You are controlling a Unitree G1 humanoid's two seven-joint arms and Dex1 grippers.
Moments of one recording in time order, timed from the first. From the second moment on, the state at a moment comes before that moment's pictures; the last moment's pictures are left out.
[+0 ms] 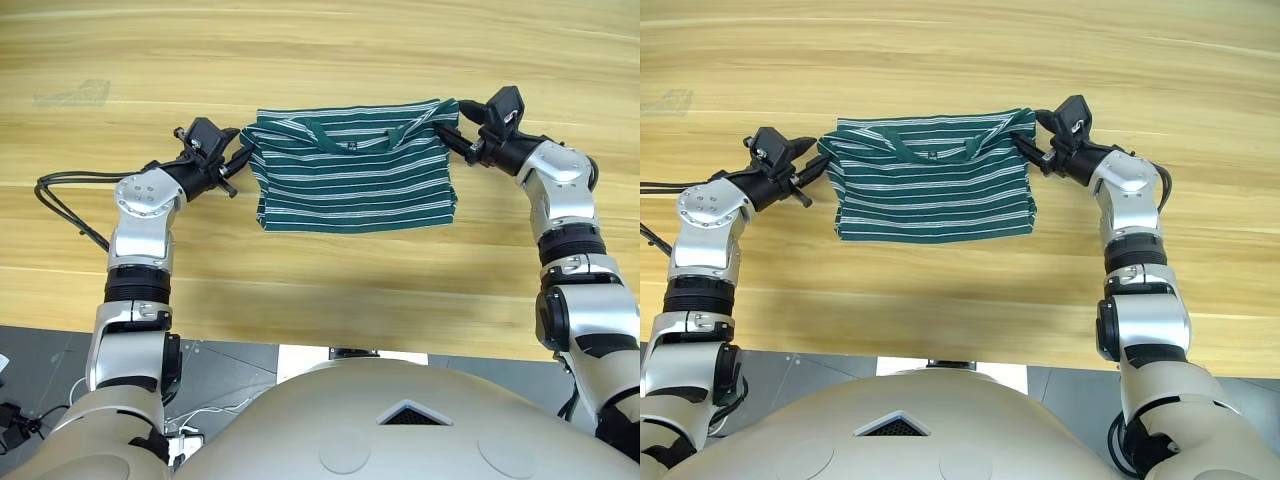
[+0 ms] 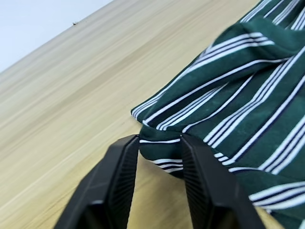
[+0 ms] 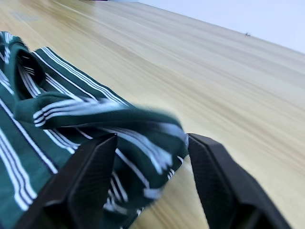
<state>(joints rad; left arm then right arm) -0.27 0.51 -0.02 0.50 -0.04 -0.10 -0.69 -0.54 -0.37 0.05 0.86 0.11 -0.23 0.79</state>
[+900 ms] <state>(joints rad) -0.30 0.39 0.18 0.12 -0.07 -0.12 -0.14 -0.81 -0.41 0.30 1.19 -0.41 -0.37 0.32</state>
